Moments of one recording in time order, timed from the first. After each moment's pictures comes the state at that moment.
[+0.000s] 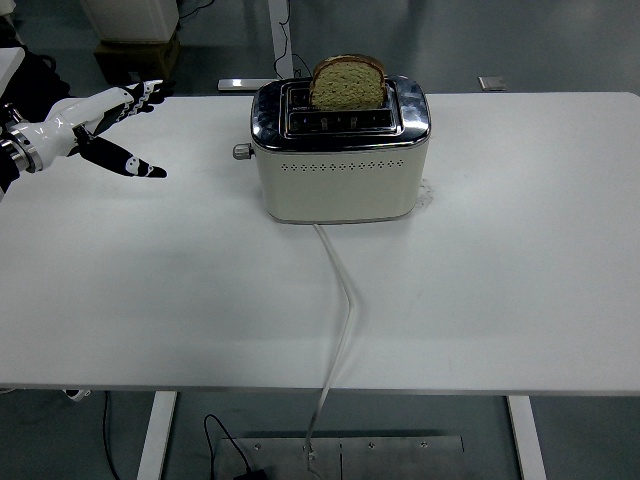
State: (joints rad) left arm -0.93 0.63 -0.55 -0.78 1.15 -0.30 -0.44; right arm 0.04 0.00 0.26 0.08 -0.30 0.06 0.19
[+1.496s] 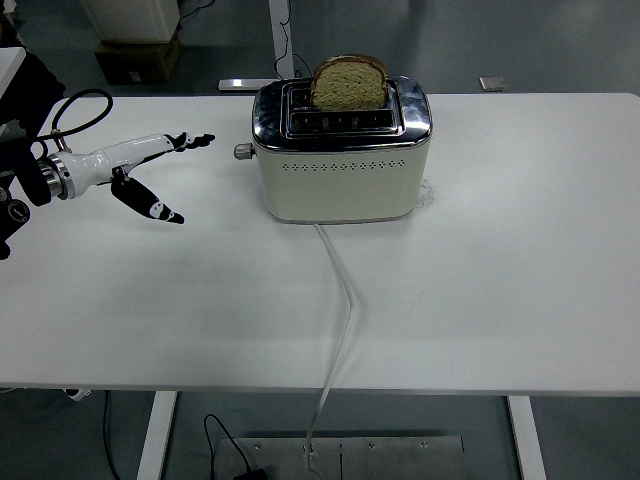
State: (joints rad) left arm -0.93 0.61 -0.45 -0.87 1.30 -0.27 -0.43; right arm 0.04 0.00 0.26 0.08 -0.30 0.06 0.19
